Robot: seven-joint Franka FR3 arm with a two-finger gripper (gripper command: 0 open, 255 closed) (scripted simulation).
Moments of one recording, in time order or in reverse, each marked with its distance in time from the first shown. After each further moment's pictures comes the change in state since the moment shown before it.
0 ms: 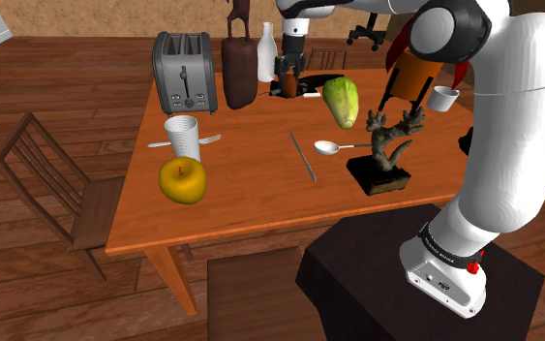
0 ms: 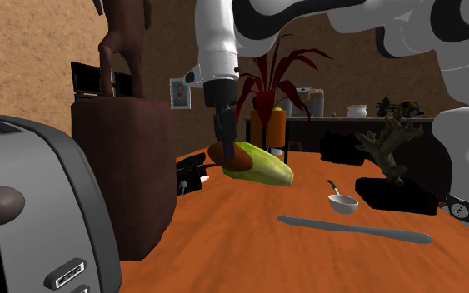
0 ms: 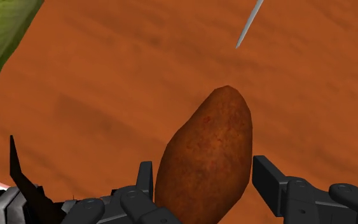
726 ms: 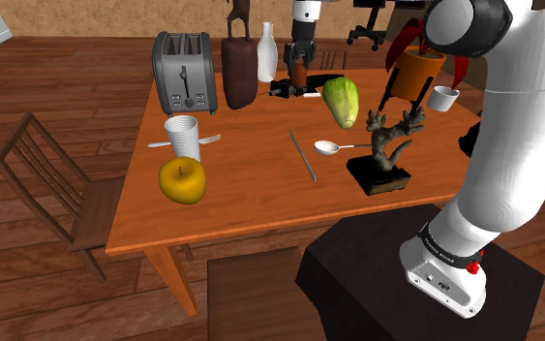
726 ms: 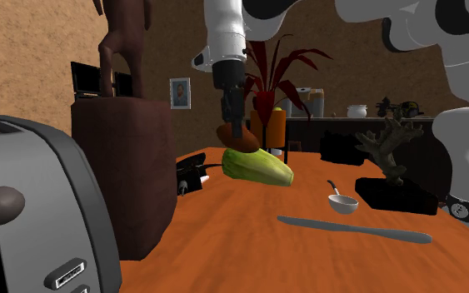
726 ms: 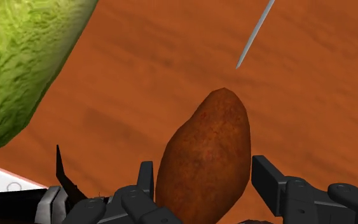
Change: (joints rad) arm -0.022 -0.080 -0.011 -0.014 -0.005 -0.068 -0.027
